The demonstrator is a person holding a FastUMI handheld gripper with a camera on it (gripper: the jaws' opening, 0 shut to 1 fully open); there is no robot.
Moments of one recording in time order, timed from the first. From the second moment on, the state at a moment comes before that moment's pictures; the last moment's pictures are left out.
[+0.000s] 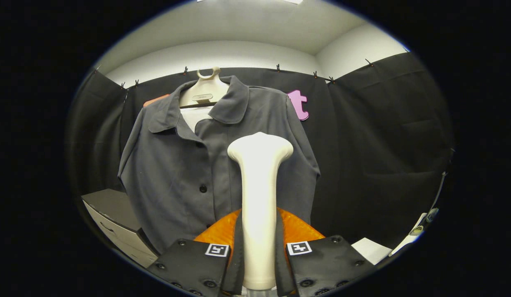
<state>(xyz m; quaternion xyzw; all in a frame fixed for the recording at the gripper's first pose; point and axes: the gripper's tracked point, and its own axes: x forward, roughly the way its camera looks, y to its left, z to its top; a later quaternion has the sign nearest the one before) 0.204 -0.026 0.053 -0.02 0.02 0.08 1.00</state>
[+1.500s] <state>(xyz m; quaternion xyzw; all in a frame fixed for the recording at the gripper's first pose) 0.137 -0.050 -0.159 -0.03 0.18 0.07 0.98</state>
